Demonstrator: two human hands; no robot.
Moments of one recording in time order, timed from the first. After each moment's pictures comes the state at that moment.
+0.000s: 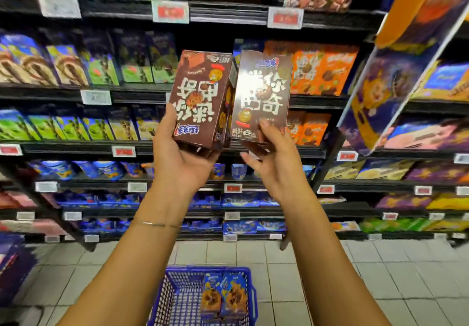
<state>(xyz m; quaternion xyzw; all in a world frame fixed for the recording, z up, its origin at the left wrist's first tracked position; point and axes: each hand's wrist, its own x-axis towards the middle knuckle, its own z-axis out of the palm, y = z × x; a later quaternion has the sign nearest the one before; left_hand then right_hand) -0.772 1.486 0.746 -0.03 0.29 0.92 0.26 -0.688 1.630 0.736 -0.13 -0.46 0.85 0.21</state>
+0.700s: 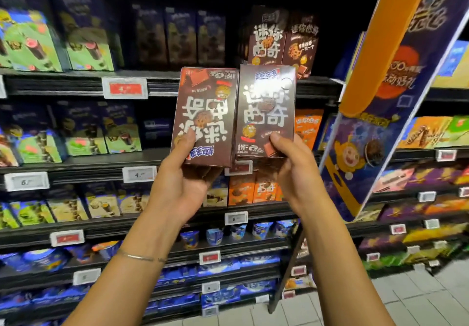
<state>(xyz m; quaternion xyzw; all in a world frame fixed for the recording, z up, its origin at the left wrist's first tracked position) -0.871 1.580 0.801 0.15 0.28 0.90 0.31 -0.758 1.744 0.816 -0.09 -0.57 0.75 0.33</state>
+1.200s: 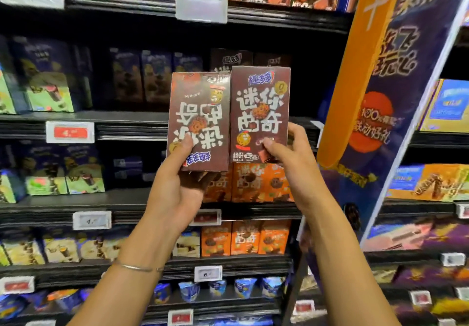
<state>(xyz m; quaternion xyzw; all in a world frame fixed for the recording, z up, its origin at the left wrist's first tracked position) -0.871 1.716 0.853 0.19 0.31 0.91 0.20 -0.775 1.892 0.879 -0.06 -0.72 0.59 0.36</state>
